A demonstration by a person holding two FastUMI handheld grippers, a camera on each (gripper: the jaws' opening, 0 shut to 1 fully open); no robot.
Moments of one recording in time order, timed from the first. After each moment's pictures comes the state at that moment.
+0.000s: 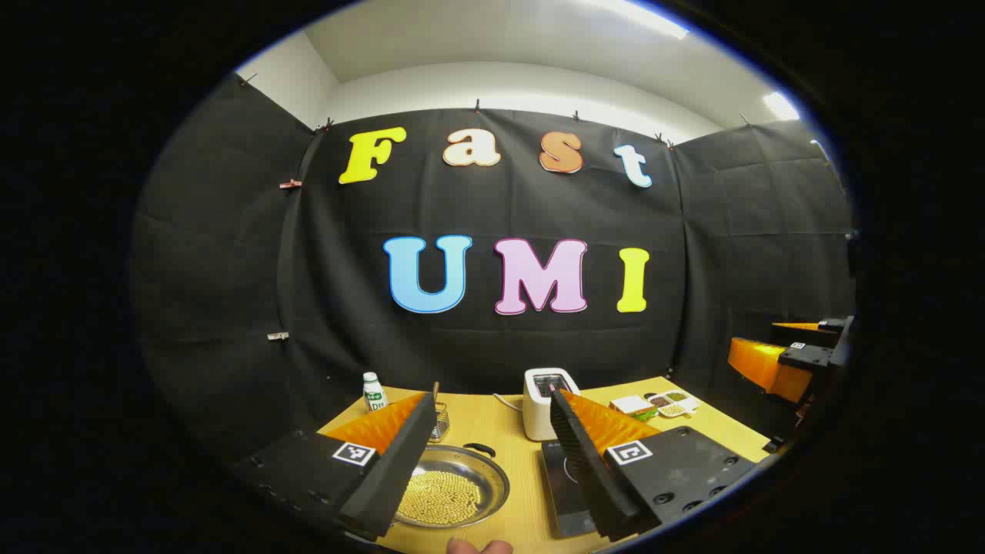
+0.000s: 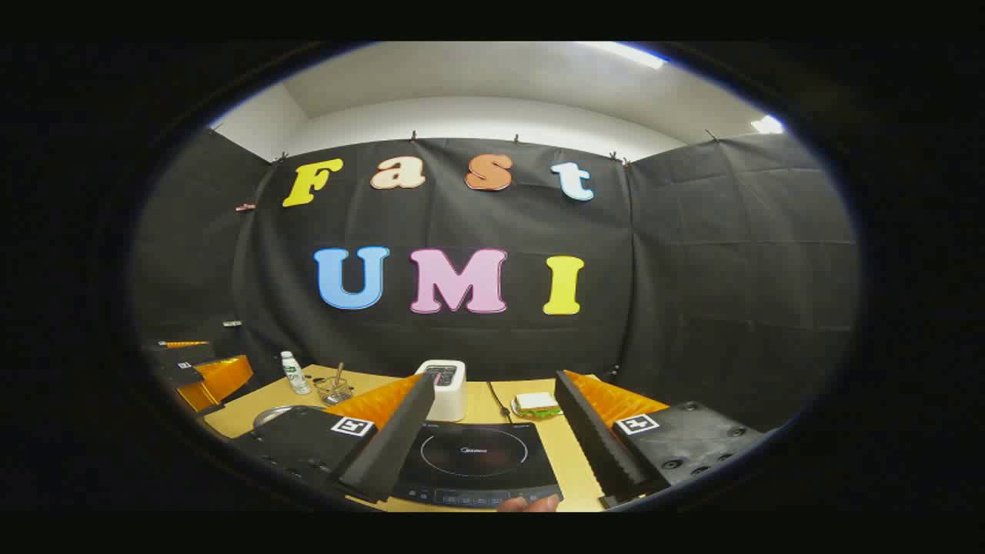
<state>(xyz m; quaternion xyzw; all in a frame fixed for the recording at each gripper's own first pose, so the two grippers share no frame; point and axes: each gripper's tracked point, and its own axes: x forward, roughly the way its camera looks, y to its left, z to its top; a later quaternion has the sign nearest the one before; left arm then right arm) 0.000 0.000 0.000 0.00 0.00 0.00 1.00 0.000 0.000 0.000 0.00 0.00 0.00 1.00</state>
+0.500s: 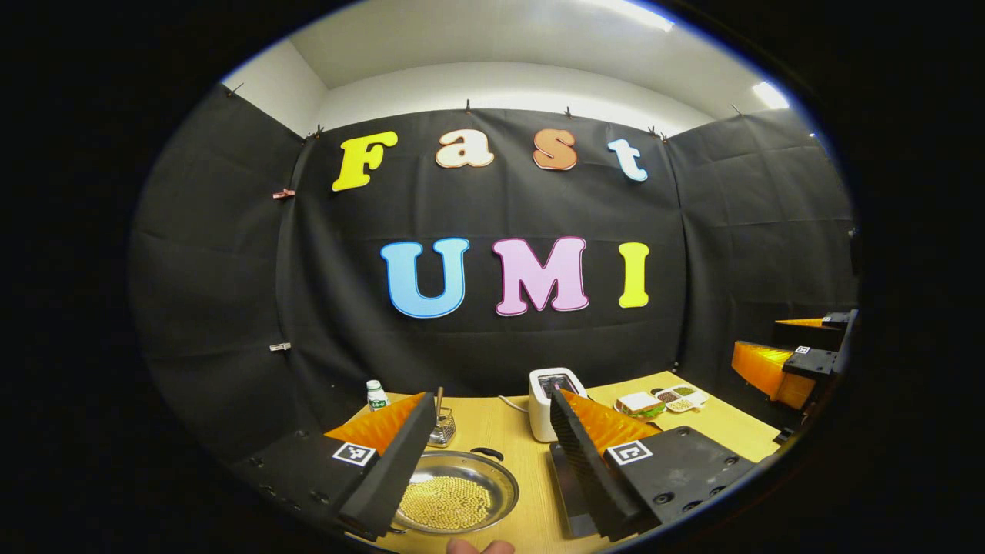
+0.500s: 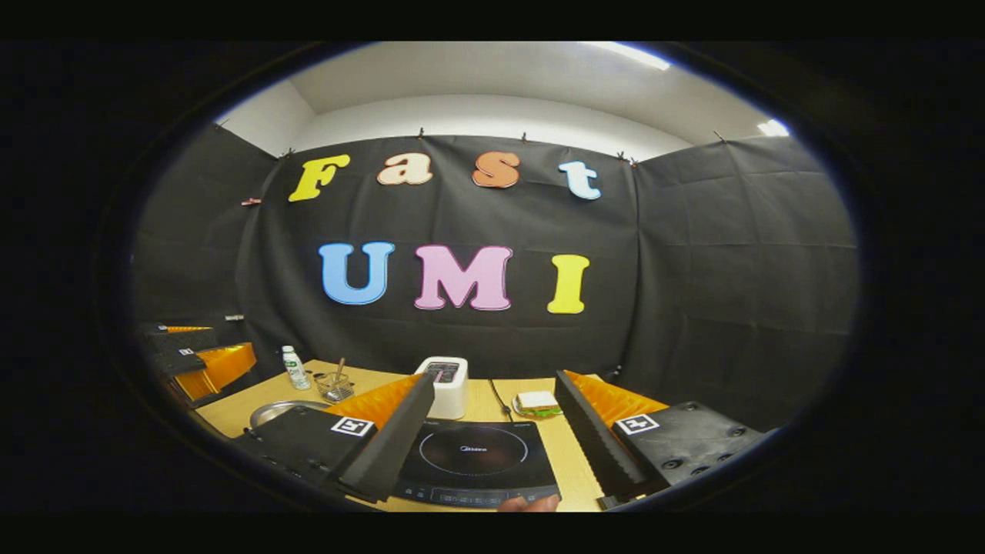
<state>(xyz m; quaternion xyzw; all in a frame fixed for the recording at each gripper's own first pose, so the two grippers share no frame) 0.010 0.003 0.002 0.02 0.00 0.00 1.00 0.001 0.006 -0.005 -0.01 0.00 0.01 1.00</state>
